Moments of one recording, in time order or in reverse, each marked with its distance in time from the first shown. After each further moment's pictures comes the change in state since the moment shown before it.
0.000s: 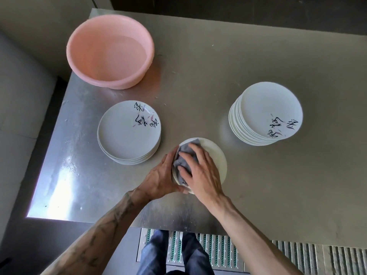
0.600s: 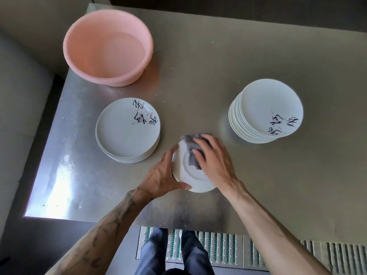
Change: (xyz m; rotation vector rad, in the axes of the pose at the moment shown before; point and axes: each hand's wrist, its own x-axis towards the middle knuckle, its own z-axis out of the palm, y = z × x) left_hand 0.001 -0.003 0.007 0.056 0.053 -0.072; right_hand 0.027 0.038 -0.023 -0.014 0.010 0.014
